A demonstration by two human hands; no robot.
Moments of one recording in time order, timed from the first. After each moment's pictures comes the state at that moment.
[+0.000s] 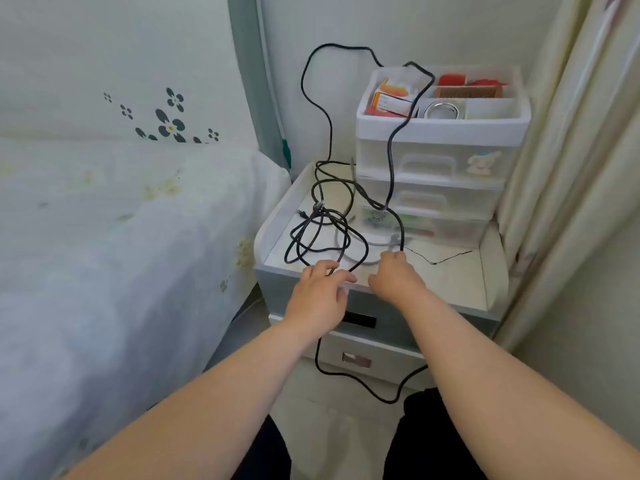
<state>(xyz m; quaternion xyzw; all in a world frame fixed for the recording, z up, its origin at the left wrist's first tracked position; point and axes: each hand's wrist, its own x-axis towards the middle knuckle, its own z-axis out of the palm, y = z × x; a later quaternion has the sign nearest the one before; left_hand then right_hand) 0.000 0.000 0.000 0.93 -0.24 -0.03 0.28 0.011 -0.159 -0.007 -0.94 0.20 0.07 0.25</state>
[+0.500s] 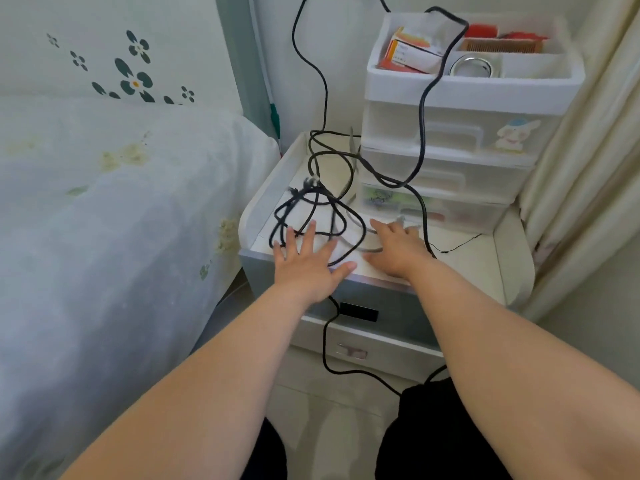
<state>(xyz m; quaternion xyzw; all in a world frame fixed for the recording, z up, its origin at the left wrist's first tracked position) 0.077 -0.005 -0.034 0.97 -0.19 -0.13 0.03 0.066 -0.187 -0.037 -0.98 0.11 0.09 0.16</state>
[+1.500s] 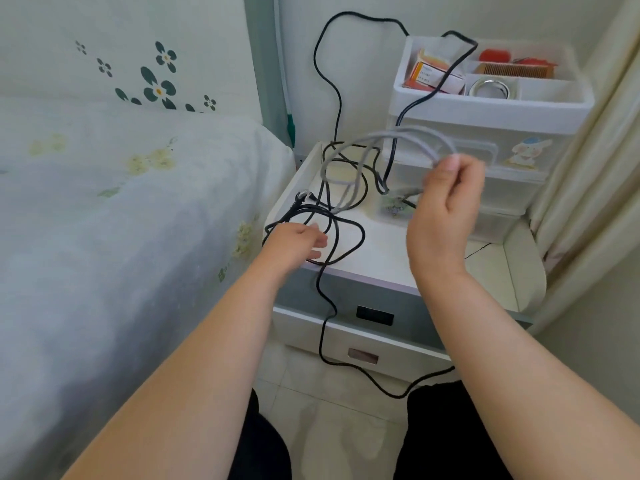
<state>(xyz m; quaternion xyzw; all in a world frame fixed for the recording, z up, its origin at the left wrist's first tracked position) 0.091 0.059 0.018 0.83 -0.07 -0.16 0.53 0.004 -0.090 0.085 -0.66 0.09 -0.48 0.57</state>
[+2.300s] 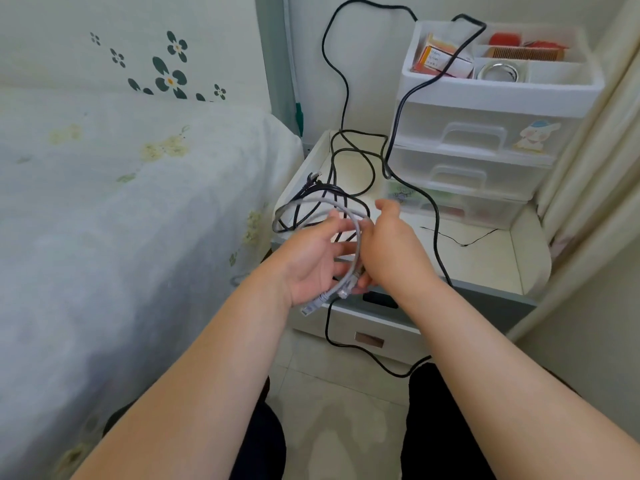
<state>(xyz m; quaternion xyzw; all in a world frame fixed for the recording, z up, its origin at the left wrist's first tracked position) 0.011 0.062 0.058 0.56 -0.06 -0.40 0.73 -0.019 -0.056 0.062 -0.90 0.16 -0.08 0.40</state>
